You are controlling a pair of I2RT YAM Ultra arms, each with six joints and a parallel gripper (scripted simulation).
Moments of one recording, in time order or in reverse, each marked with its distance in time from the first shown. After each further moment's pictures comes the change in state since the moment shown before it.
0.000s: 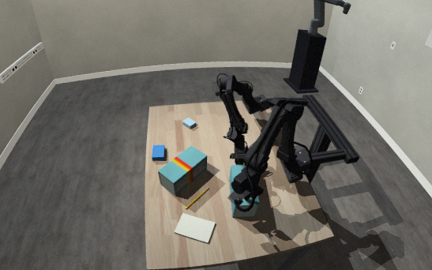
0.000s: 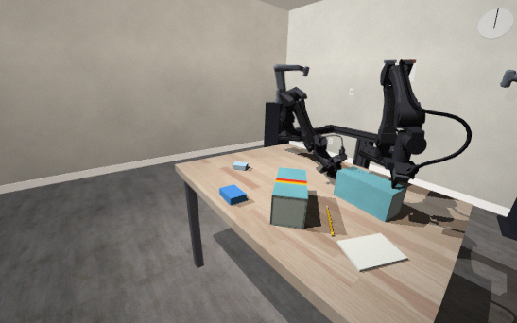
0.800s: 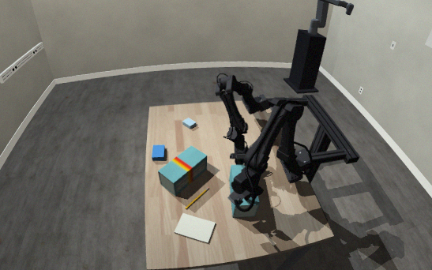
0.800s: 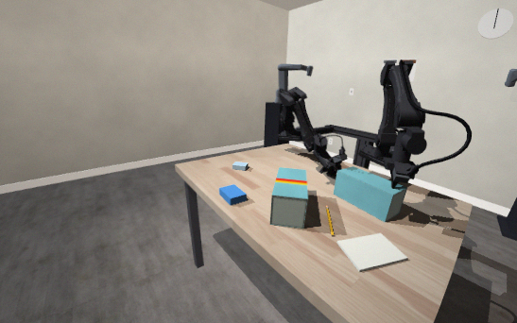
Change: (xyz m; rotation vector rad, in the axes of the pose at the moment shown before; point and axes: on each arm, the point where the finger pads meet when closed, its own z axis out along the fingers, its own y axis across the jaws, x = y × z) left arm 0.000 0.000 0.000 0.000 0.000 0.000; right arm 0.000 0.000 0.000 -0.001 0.003 0.000
